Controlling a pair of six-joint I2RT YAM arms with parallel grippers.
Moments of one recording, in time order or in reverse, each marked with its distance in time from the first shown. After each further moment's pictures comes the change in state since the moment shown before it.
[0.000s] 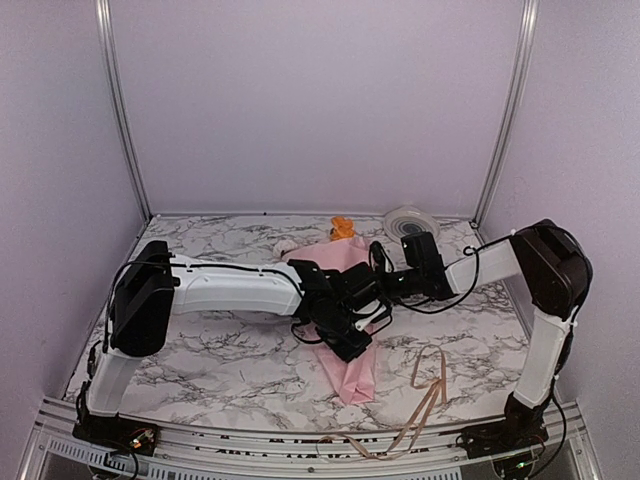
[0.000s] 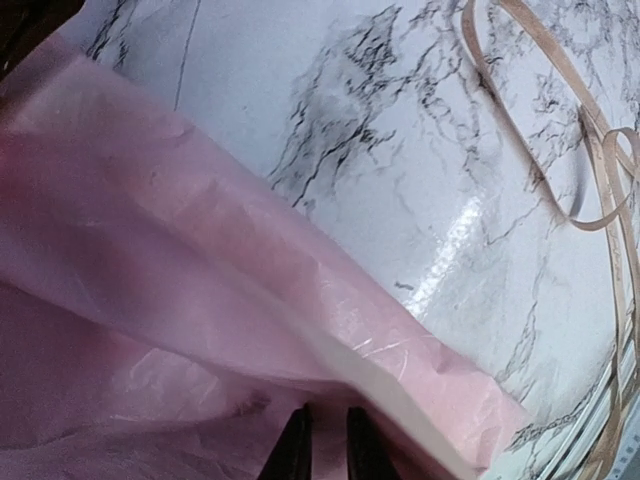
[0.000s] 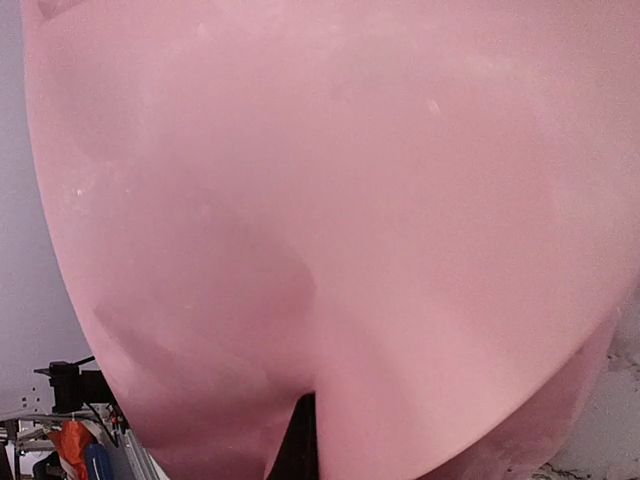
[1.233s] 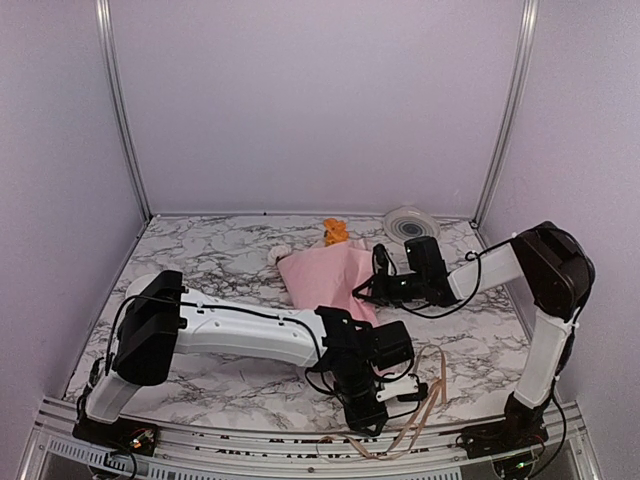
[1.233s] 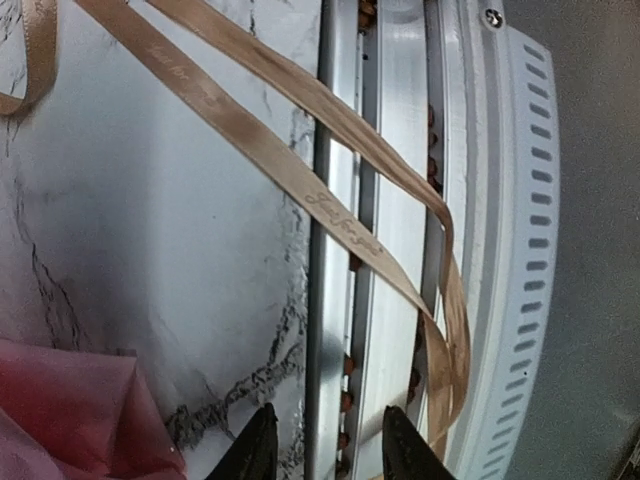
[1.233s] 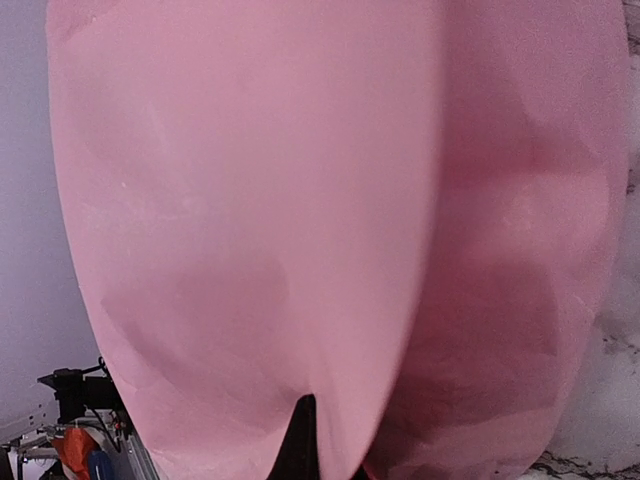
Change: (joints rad) left arm -0.203 0.077 0.078 -0.116 0.286 0.242; right arm 0.000 -0.016 -0.061 0.080 0.012 0.034
